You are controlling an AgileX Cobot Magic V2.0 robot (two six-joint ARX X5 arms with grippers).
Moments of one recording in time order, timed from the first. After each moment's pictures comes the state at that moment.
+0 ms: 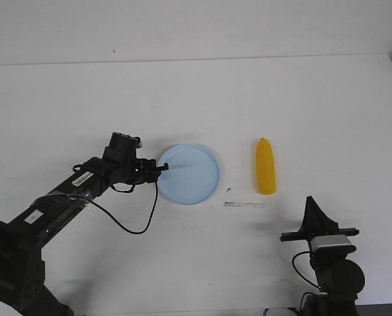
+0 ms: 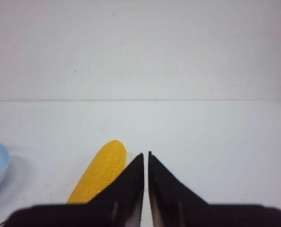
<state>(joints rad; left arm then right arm) -0.40 1.73 1.22 -0.32 0.29 -0.46 0.01 0.00 0.01 0.06 -0.05 0.04</state>
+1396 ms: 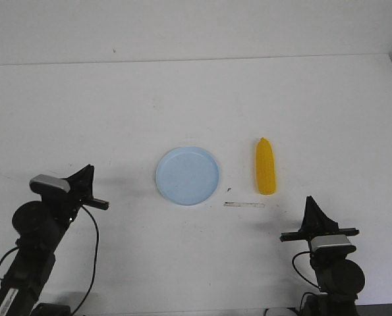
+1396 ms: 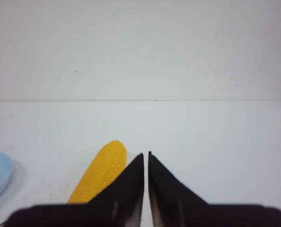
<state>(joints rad) -0.13 0.75 0.50 0.26 0.15 0.01 0.01 0.00 0.01 0.06 -0.05 0.04</state>
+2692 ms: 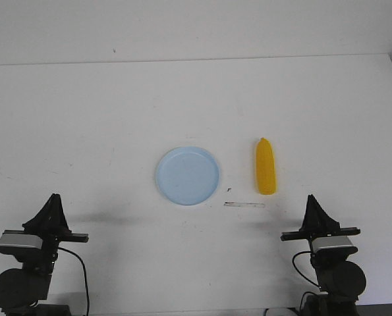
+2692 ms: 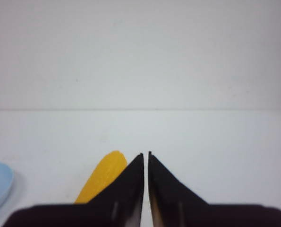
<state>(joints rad) -0.07 0.17 0.29 0.15 0.00 0.01 0.01 0.00 0.01 0.10 -0.05 0.04</state>
